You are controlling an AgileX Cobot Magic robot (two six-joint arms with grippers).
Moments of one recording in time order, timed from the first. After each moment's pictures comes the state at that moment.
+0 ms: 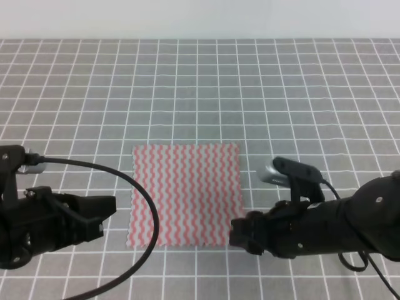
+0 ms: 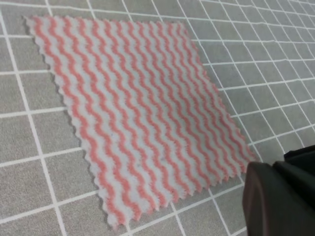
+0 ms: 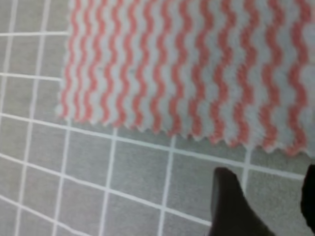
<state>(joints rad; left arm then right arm) -0.17 1.05 -0.48 -1.36 0.58 1.11 0.65 1.58 -0.75 1.14 0.31 -0.46</state>
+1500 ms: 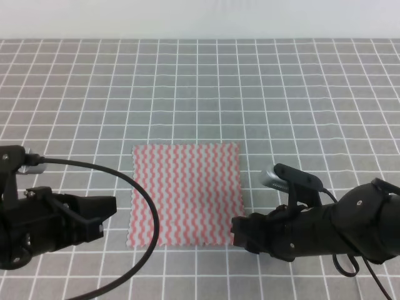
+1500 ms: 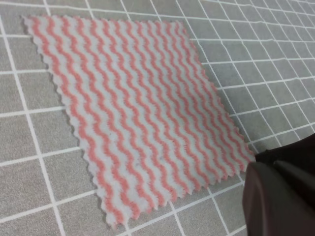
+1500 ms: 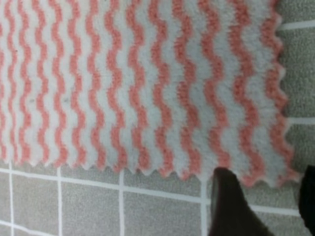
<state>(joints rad) -0.17 1.05 -0.48 -1.36 0.58 1.11 0.65 1.69 -0.75 1.20 0.22 -0.43</state>
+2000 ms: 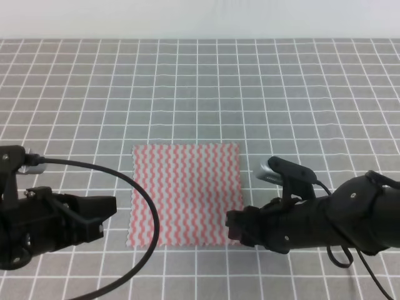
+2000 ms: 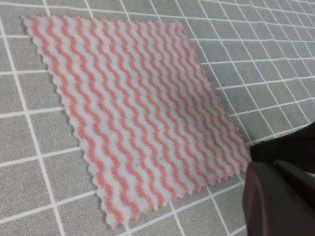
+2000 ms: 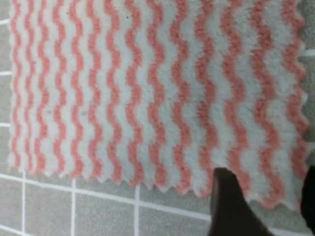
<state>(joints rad) -0.17 1.05 -0.48 -1.36 0.58 1.11 0.65 1.71 -0.79 1.18 0.23 -0.43</state>
